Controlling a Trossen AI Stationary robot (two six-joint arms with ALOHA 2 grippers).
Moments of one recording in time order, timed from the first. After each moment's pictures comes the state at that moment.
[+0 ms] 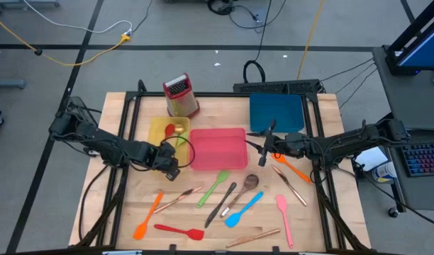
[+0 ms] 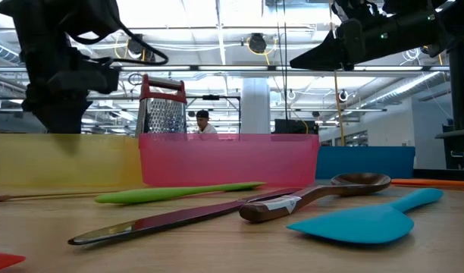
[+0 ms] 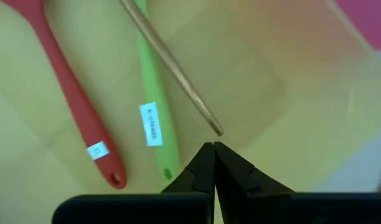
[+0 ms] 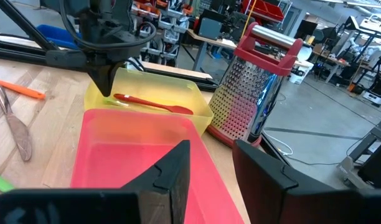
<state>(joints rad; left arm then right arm) -0.24 1.31 0.71 -0.79 -0.23 -1.07 0.05 1.10 0.41 0.56 0.36 -0.22</state>
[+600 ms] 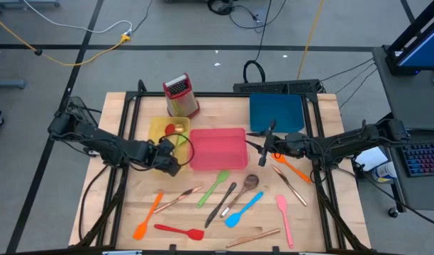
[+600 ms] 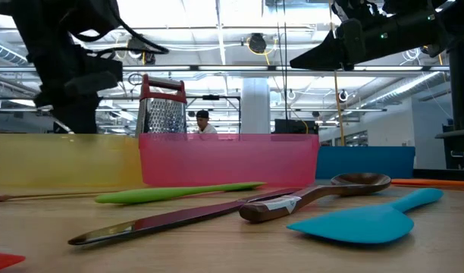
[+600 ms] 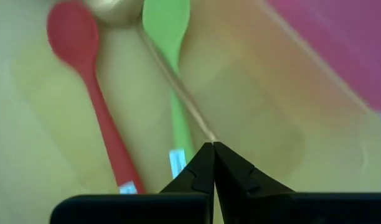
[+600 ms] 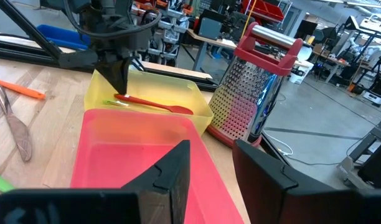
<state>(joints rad) -0.24 1.30 0.71 -0.77 -0.42 -1.05 0.05 1.10 0.41 0.56 0.36 -0.22</state>
